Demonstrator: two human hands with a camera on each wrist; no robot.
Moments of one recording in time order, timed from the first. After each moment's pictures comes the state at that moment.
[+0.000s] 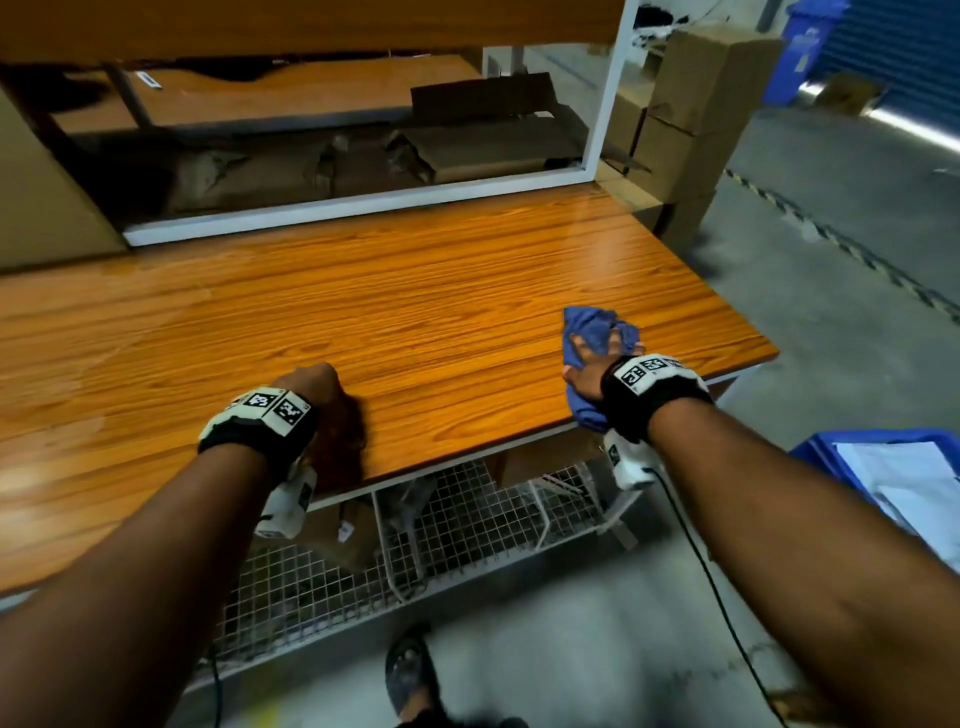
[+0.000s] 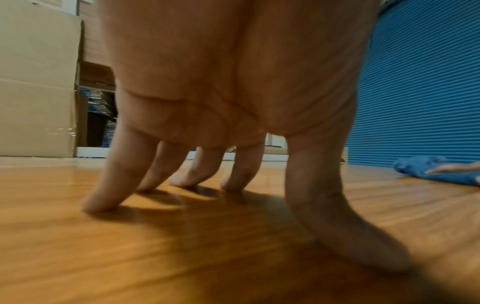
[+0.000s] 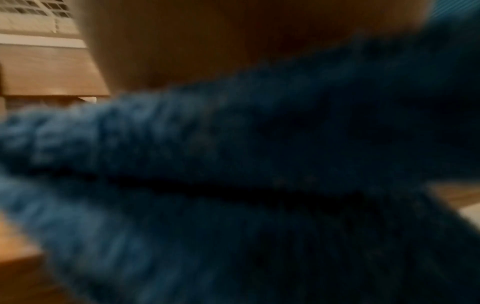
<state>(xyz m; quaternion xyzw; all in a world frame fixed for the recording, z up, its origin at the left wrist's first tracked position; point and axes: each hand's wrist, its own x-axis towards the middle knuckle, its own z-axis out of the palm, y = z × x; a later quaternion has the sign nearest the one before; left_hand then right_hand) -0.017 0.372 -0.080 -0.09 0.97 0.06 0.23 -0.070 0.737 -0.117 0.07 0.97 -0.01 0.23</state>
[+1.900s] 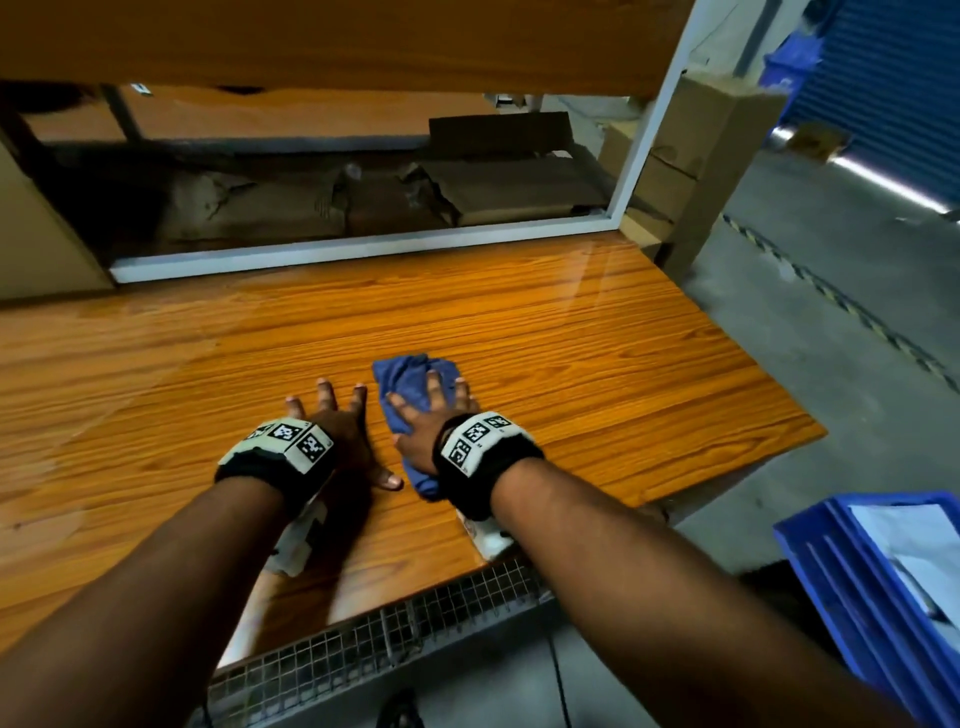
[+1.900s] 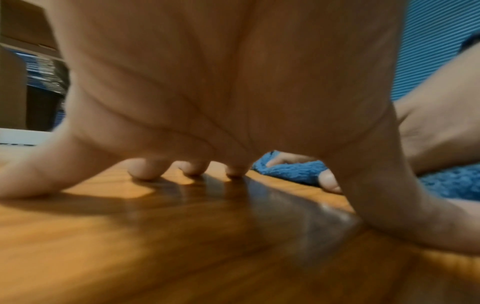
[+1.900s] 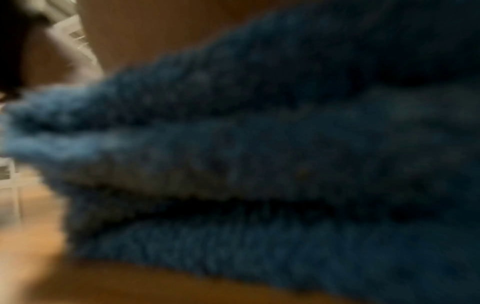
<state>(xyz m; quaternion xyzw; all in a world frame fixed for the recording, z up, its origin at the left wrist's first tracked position) -0.087 0.341 -0.096 -0.09 0.94 0.06 0.31 -0.098 0.486 -0.110 -0.14 0.96 -0.03 0.25</state>
